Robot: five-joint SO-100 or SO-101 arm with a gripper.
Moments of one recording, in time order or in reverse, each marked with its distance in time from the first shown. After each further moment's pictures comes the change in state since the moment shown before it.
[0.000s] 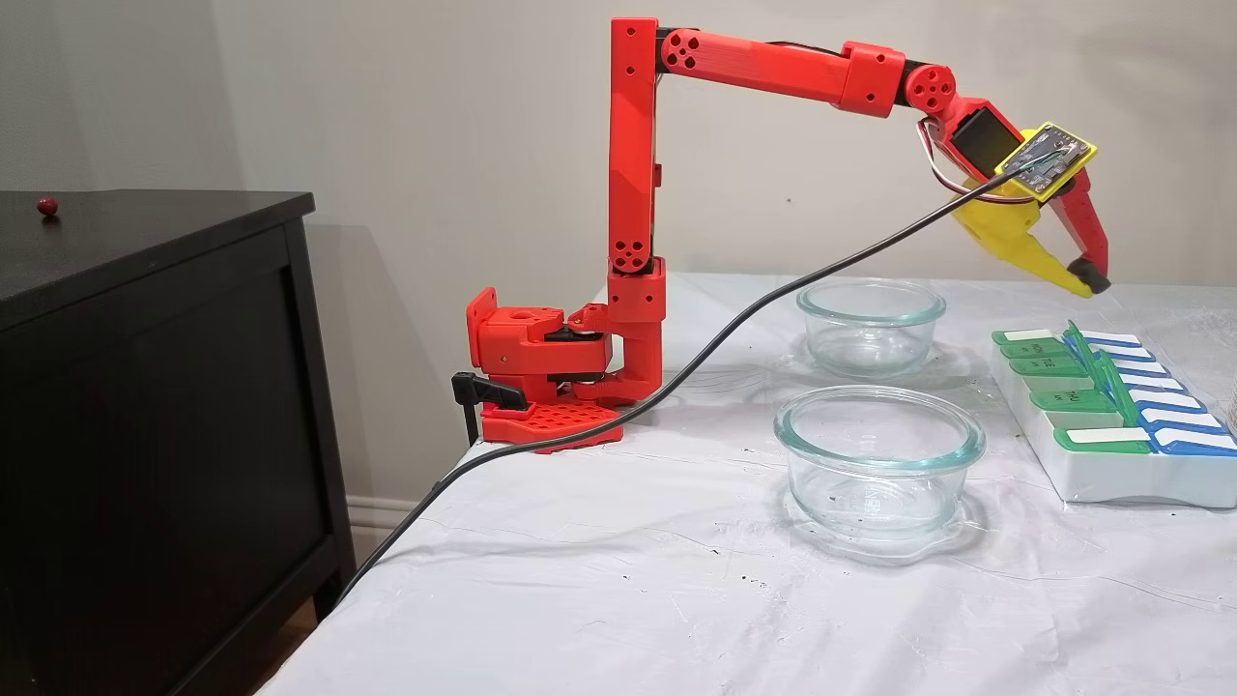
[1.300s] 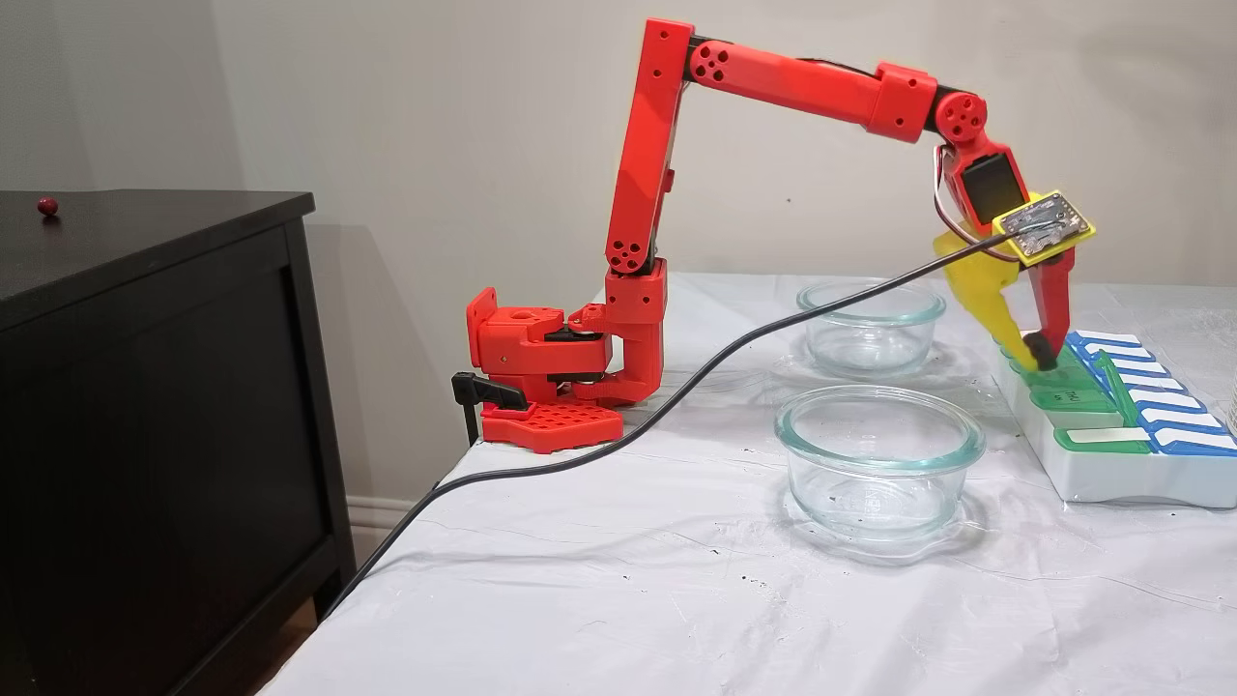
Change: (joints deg) arm 3.0 -9.7 -4.0 17.9 4.4
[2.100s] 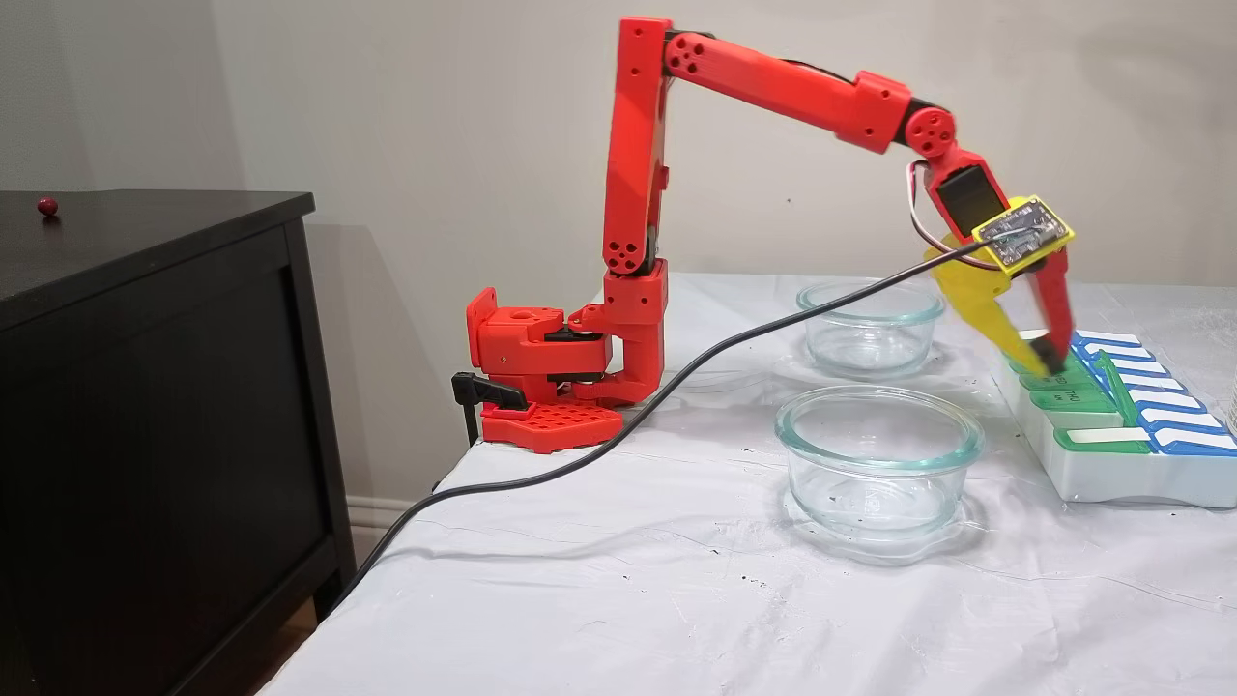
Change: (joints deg) arm 5.3 10.4 12.7 -22.8 -3.5
